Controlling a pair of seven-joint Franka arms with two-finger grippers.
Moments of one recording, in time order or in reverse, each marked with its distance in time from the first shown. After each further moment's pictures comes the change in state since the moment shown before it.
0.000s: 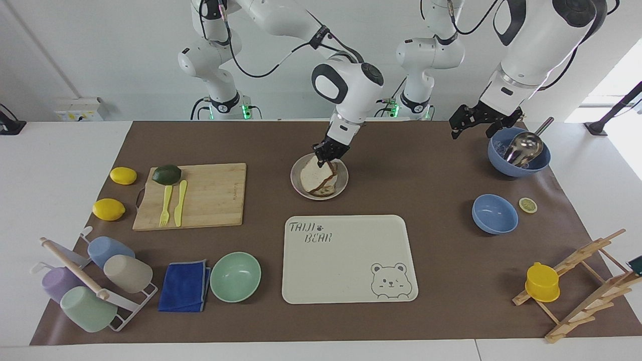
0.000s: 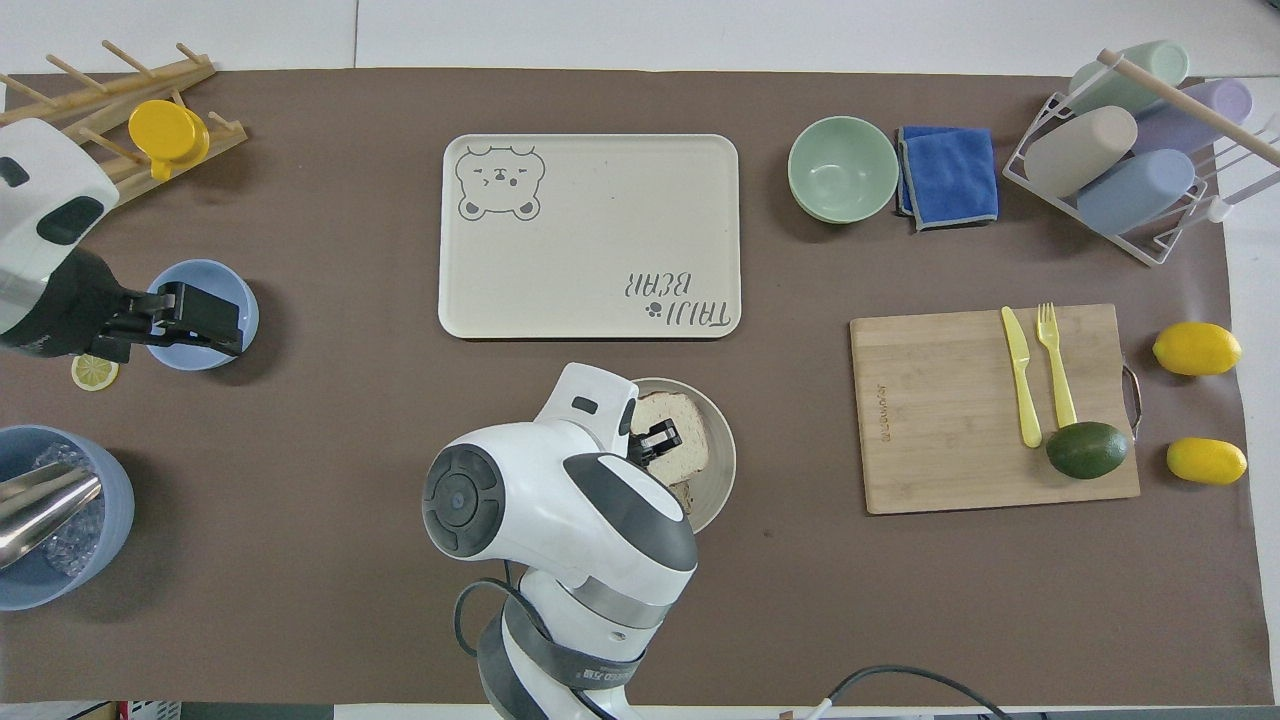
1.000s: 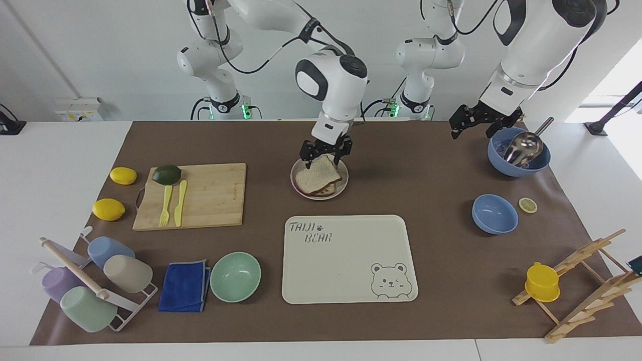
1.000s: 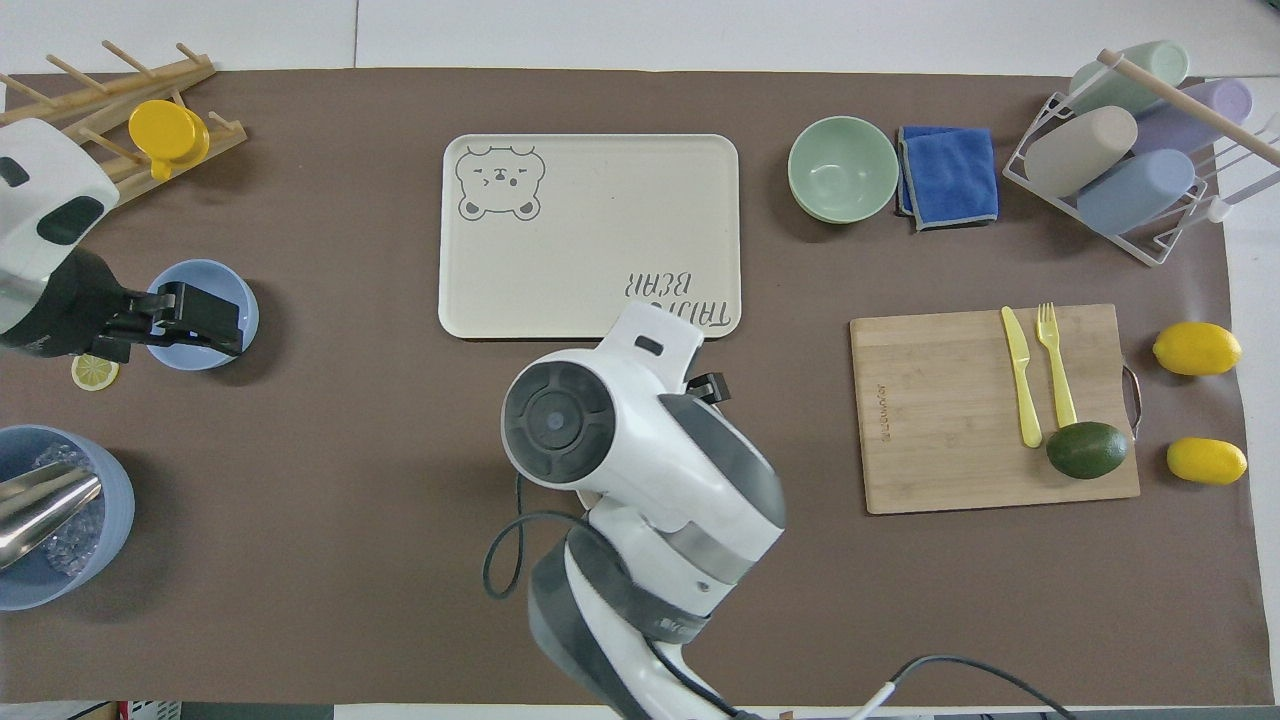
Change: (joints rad) left arm 0.000 0.000 0.000 0.000 0.000 0.000 0.000; right arm -0.166 -0.097 -0.006 0.018 0.093 0.033 -0.040
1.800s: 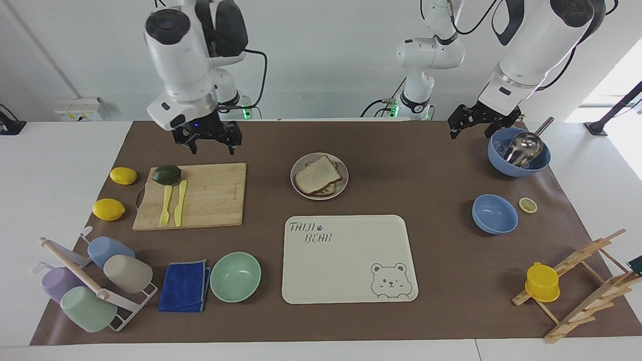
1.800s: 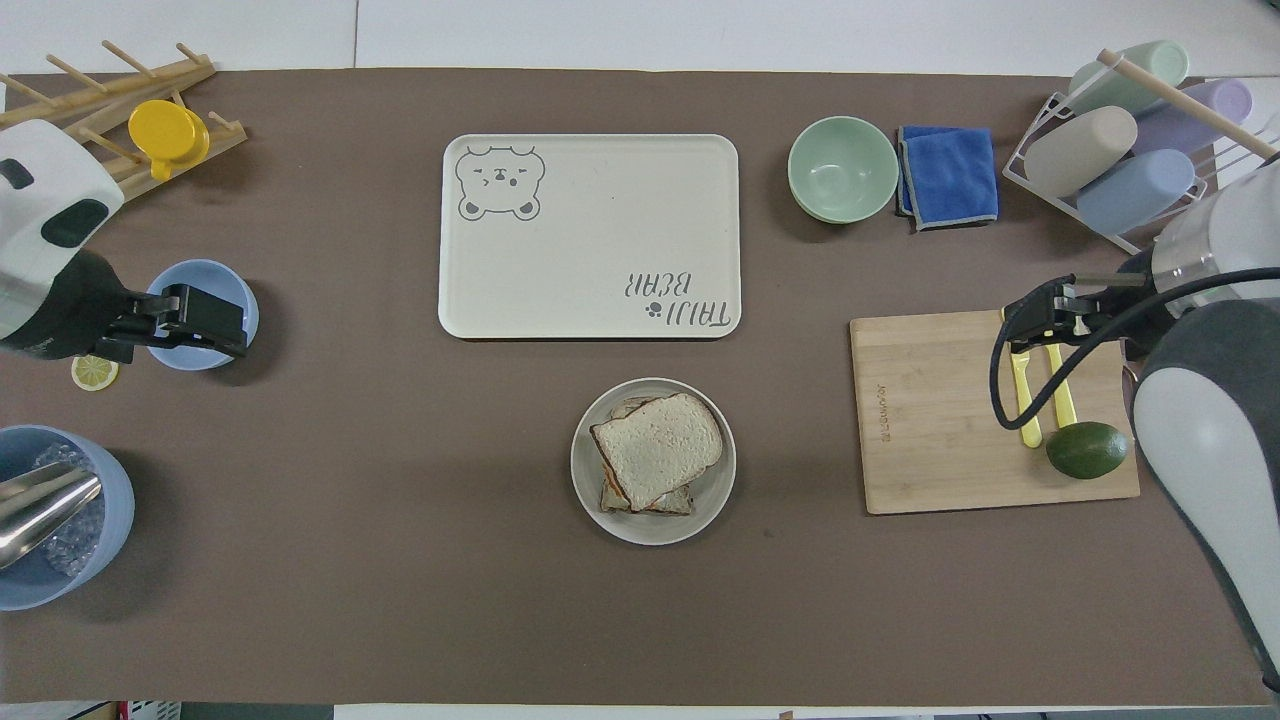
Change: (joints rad) left arm -0.005 -0.007 -0.006 -0.001 0.000 0.000 0.000; right arm -0.550 -0.264 -0.019 0.002 0.157 -0.313 -0.289
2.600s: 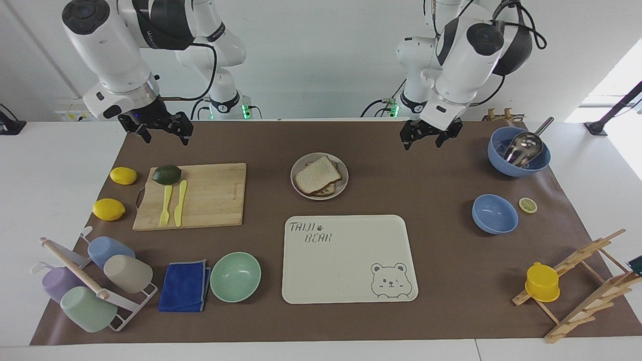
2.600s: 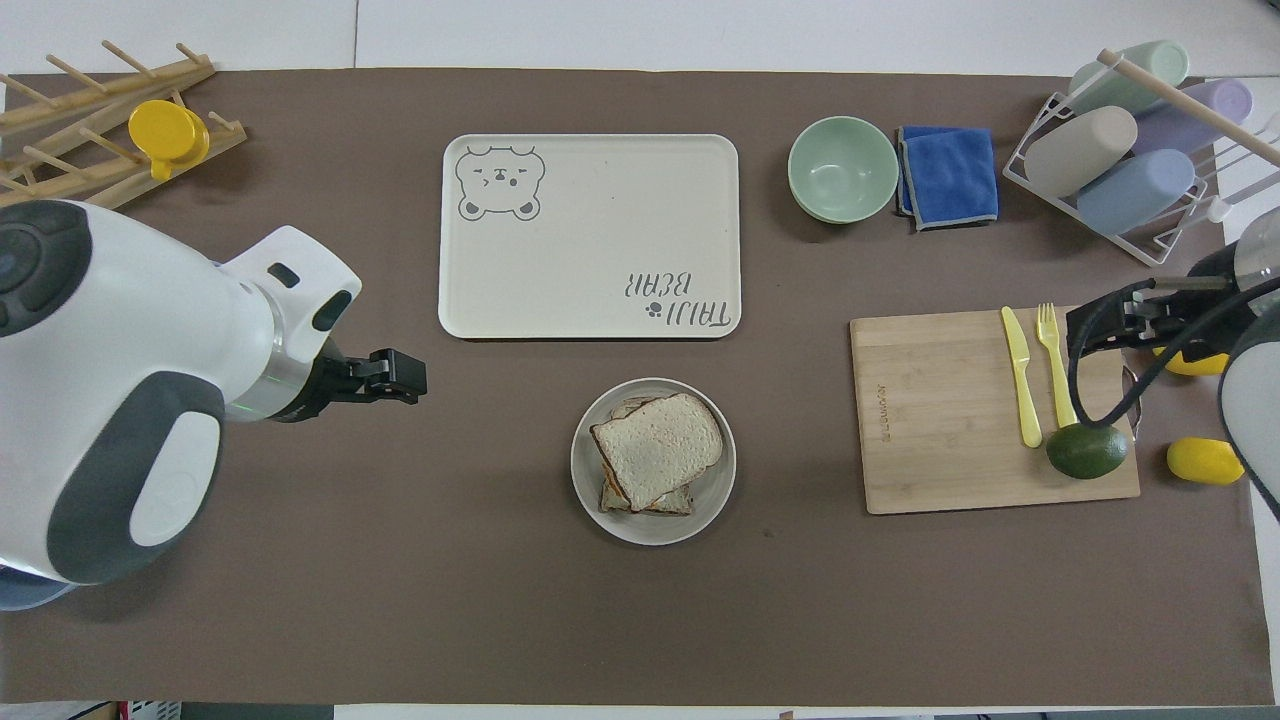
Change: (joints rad) left arm -0.195 -0.066 -0.019 -0.344 -0.062 0.300 -0.259; right arm -0.070 -0.008 -0.008 0.004 0.000 -0.018 -0.136
